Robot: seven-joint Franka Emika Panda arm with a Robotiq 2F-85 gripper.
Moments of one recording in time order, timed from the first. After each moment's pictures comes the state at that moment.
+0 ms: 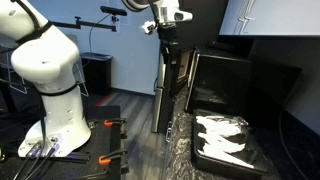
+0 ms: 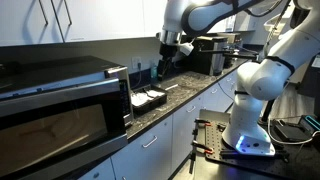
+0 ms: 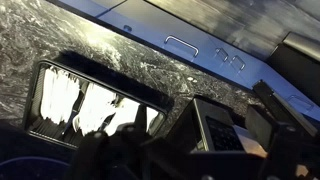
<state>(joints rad) 0.01 -0.64 0.06 -2.63 0.00 2.20 0.07</state>
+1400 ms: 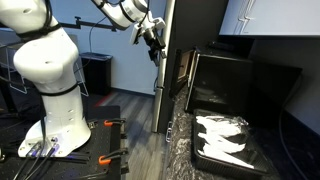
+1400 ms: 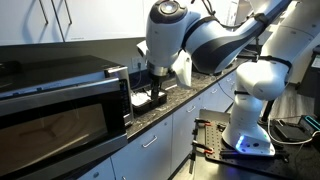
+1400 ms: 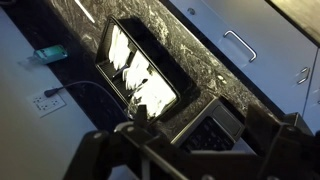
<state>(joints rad) 0.06 -0.40 0.58 -2.46 -0.53 1.96 0.64</state>
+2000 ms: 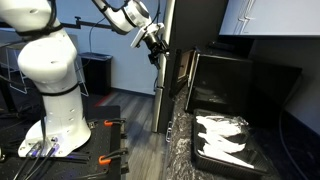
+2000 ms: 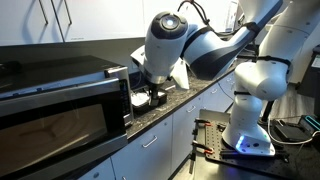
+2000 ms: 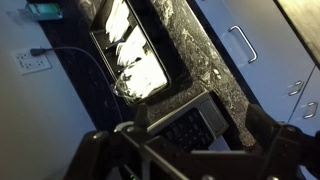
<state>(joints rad) 0.14 -0.32 0.52 -2.46 -0.67 2.03 0.54</state>
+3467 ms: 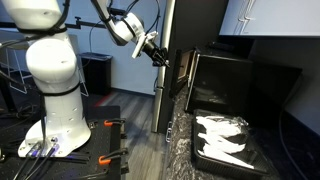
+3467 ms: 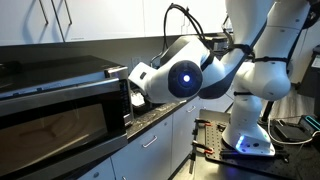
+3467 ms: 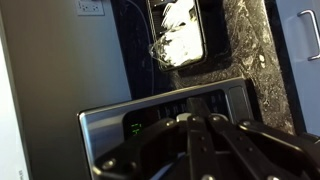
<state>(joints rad) 0.30 -0.16 0.47 -2.47 -1.09 1.92 0.69</state>
